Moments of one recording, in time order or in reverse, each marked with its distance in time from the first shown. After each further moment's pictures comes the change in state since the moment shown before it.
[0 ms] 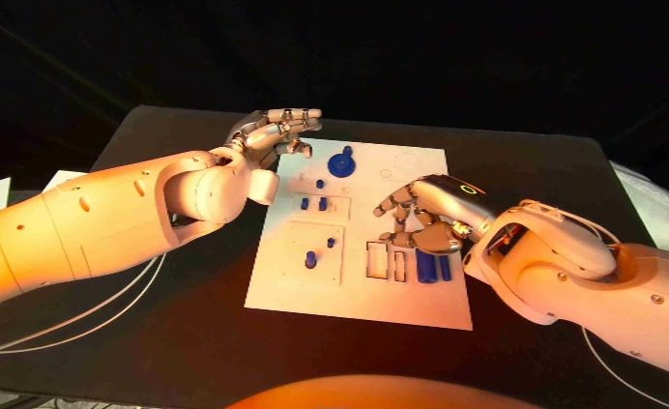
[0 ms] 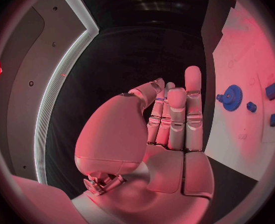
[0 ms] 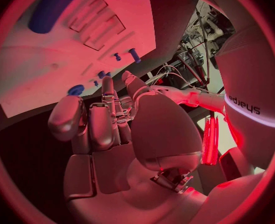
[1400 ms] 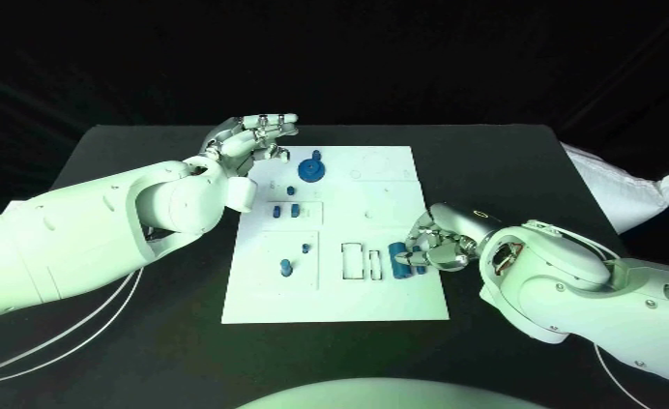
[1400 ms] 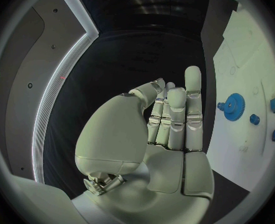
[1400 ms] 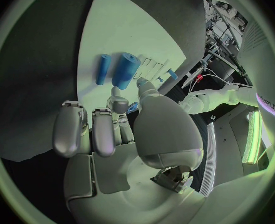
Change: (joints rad) left arm -0.002 -0.002 0.000 -0.006 0.000 0.003 -0.003; left_hand 0.004 0.004 0.000 -0.006 0.000 0.000 0.000 0.000 0.000 0.000 0.000 0.004 0.000 0.000 0.000 0.000 -0.002 0.000 0.000 0.000 0.000 0.000; right arm -0.042 -0.071 -0.041 0.032 0.068 0.055 -0.374; right_hand -0.065 0.016 -0.236 0.226 0.173 0.021 -0.026 0.100 0.019 -0.004 -0.032 0.599 0.734 0.002 -0.015 0.104 0.148 -0.015 0.025 -0.018 0.084 0.137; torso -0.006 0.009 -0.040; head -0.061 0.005
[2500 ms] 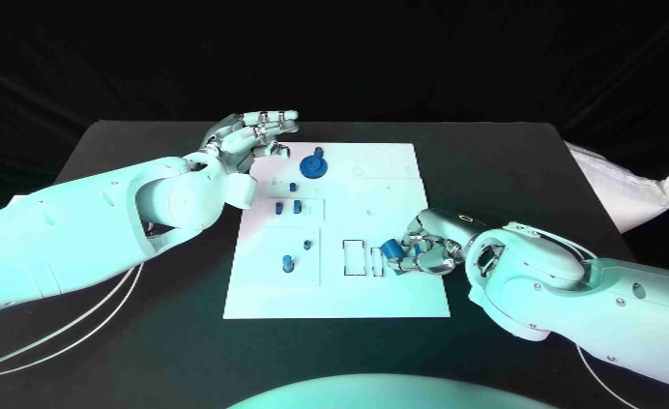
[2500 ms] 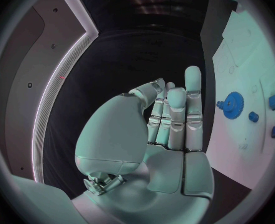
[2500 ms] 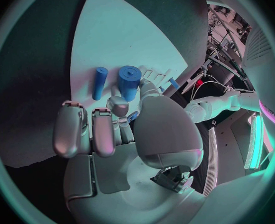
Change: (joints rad) left arm 0.000 -0.008 0.000 0.002 0.000 0.006 -0.006; left_hand 0.000 0.000 0.000 0.000 0.000 0.000 0.000 0.000 0.000 0.000 0.000 0.000 0.000 0.000 0.000 0.000 0.000 0.000 0.000 0.000 0.000 0.000; right arm -0.031 0.068 0.006 -0.054 -0.019 0.041 -0.012; right_hand 0.047 0.054 -0.009 0.031 0.043 0.026 -0.014 0.022 0.007 0.022 -0.004 0.024 0.058 -0.001 -0.006 0.000 0.004 0.000 0.004 -0.004 0.004 0.005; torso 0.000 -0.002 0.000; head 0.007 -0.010
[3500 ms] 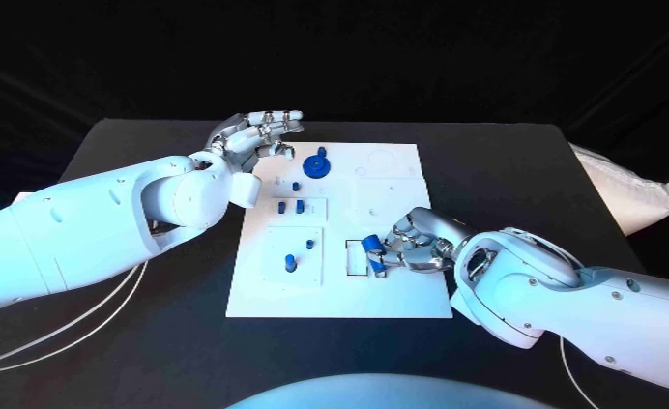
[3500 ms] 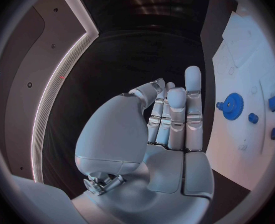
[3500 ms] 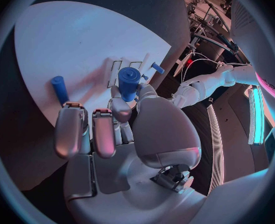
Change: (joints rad) left arm -0.001 0.003 0.000 -0.002 0.000 0.005 -0.002; left_hand 0.000 0.000 0.000 0.000 0.000 0.000 0.000 0.004 0.000 0.000 0.000 0.000 -0.001 0.000 0.000 0.000 -0.003 0.000 0.000 0.000 0.000 0.000; right arm 0.002 0.038 0.001 0.034 0.206 -0.119 0.043; right_hand -0.011 0.050 -0.018 0.036 0.096 0.028 -0.007 0.013 0.000 0.041 -0.016 0.026 0.064 -0.002 -0.013 0.012 0.025 0.000 0.005 -0.013 0.005 0.014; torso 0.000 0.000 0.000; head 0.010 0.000
